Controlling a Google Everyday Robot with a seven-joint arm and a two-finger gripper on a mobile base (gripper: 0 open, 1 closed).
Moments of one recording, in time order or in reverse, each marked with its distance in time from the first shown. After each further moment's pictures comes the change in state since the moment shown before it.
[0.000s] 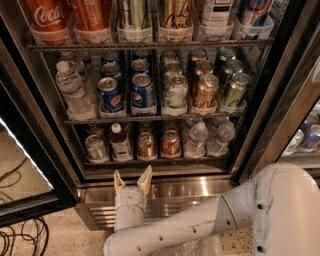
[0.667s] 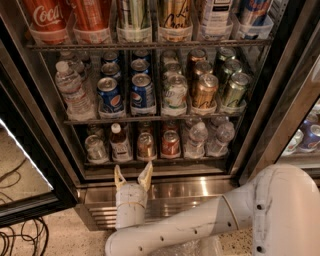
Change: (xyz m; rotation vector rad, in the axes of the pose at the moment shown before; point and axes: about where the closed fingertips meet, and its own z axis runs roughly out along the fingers) arm -0.017 -0.007 0.007 0.019 -0.081 0.000
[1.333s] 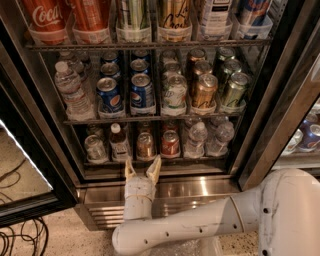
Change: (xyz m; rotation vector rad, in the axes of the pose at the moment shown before) arm -0.006 -0.035 0.021 0.087 -0.050 0.001
